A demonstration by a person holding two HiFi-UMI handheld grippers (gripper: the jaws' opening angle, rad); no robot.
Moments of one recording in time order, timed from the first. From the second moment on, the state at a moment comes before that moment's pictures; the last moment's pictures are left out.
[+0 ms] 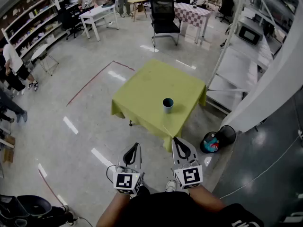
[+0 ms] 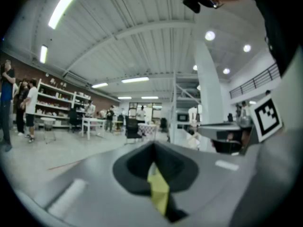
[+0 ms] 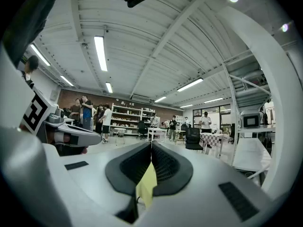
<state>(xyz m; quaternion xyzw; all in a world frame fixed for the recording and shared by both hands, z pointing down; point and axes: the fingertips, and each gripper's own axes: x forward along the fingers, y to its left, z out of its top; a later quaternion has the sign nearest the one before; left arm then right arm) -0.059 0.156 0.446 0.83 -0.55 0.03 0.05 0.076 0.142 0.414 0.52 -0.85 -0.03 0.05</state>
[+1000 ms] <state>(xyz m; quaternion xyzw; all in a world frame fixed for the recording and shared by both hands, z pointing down) -0.104 0.111 0.439 0.83 -0.55 0.02 0.05 0.027 0.098 0.407 0.51 -0.86 -0.03 0.03</state>
